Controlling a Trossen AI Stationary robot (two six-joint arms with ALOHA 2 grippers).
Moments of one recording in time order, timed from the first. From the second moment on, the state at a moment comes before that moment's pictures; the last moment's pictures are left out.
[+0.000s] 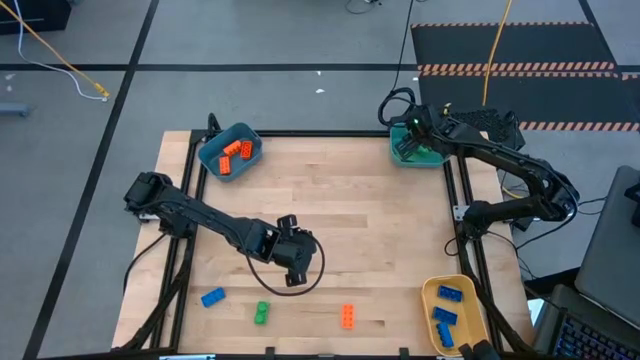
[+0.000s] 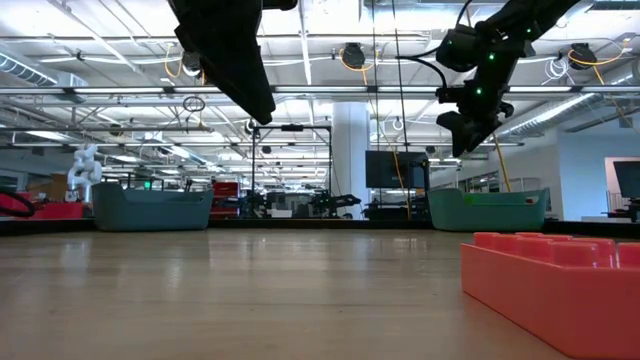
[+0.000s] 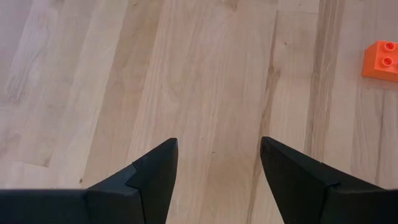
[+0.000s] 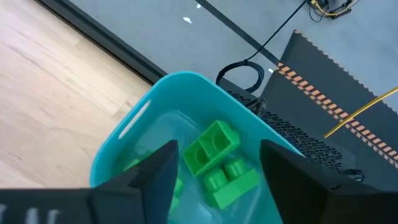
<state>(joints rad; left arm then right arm) -0.35 1.73 1.32 -0.69 -0.32 -0.43 -0.79 1.24 0.90 -0.58 0.41 -0.01</state>
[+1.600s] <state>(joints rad) -0.42 1.73 1.32 -0.37 -0.39 -0.53 -0.13 1.18 0.55 0.17 0.02 0.06</state>
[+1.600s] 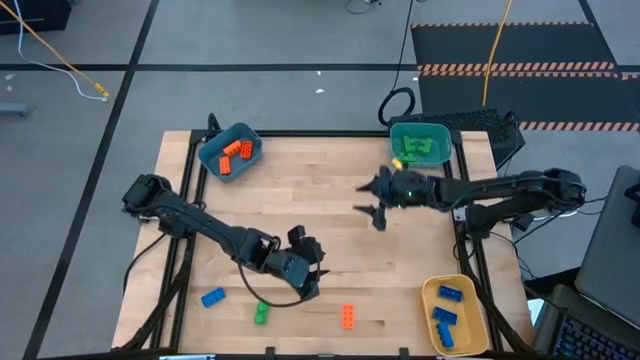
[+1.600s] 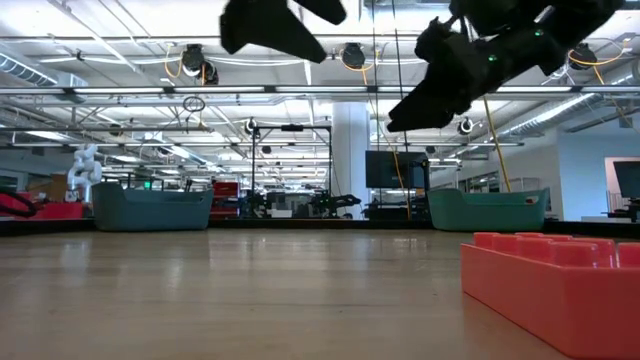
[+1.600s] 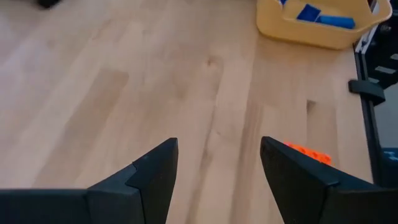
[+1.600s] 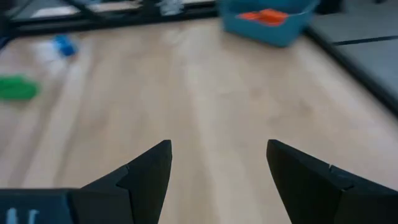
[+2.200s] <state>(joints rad) -0.62 1.73 1.32 -0.82 -0.18 -1.22 0.19 1.18 0.50 0.19 0.16 0.04</state>
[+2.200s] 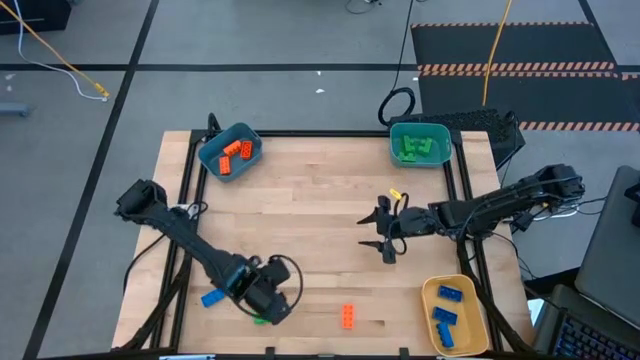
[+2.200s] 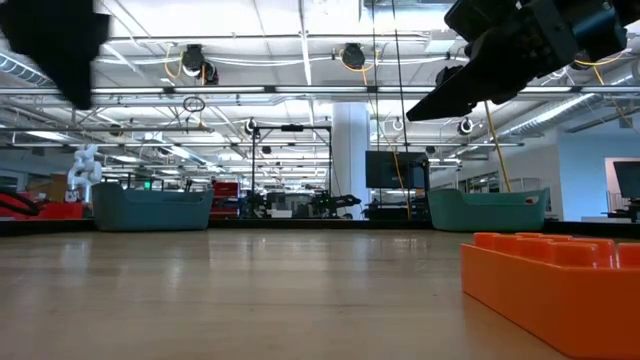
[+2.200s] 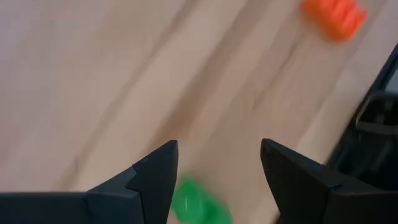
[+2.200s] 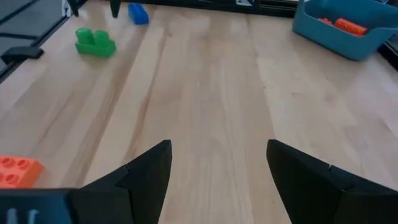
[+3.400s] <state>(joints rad) -0.91 1.74 1.14 -1.12 0.27 -1.60 0.19 1.18 0.50 0.20 0.16 0.03</state>
